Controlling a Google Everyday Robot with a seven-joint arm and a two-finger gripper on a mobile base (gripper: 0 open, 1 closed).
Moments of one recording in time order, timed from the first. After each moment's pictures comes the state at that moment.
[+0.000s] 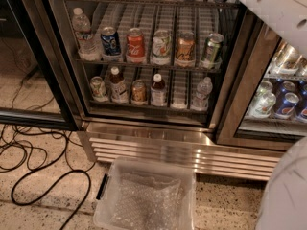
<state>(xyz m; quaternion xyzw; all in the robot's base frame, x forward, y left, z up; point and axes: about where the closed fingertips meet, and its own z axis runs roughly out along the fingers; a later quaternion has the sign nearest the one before) 0.821 -0.236 1.084 0.04 0.79 -0.08 0.60</state>
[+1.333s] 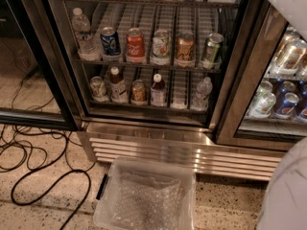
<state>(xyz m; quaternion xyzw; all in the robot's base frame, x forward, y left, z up) 0.812 -0.228 1.101 0.06 0.81 -0.04 0.59</state>
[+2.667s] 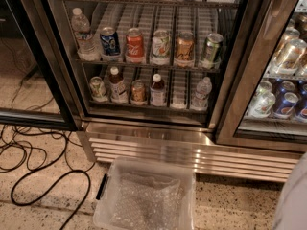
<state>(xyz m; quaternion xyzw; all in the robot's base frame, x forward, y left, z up) 0.764 -0.206 1.125 0.03 0.86 0.07 0.51</state>
